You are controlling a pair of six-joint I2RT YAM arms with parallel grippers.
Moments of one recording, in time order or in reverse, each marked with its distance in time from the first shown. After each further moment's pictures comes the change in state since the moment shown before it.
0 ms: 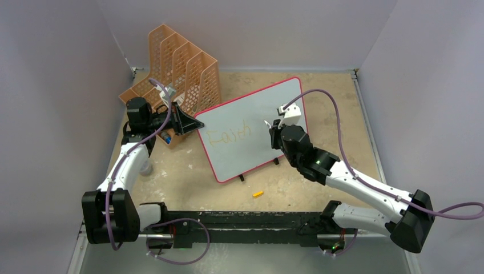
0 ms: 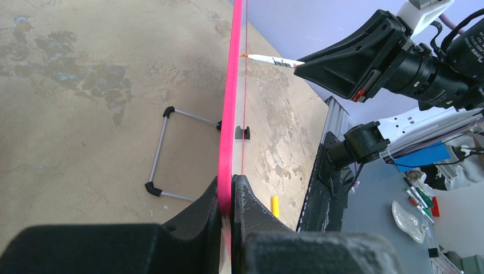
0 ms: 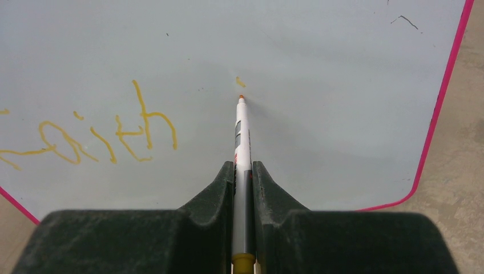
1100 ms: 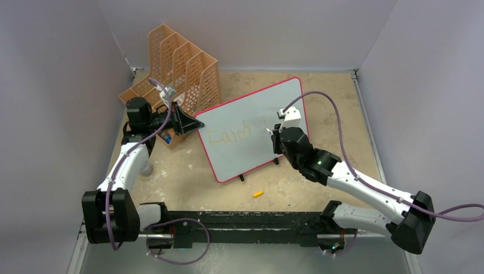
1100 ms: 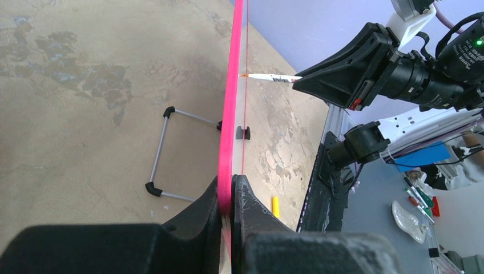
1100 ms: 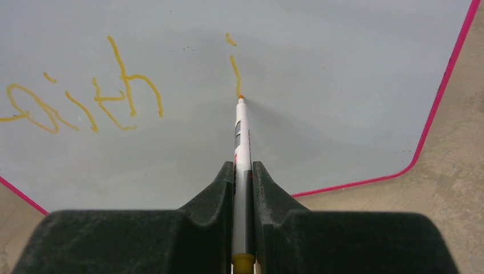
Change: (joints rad) left arm 0.000 0.002 0.000 0.002 0.000 0.000; right arm 0.000 -0.007 0.000 -0.125 -0.027 0.050
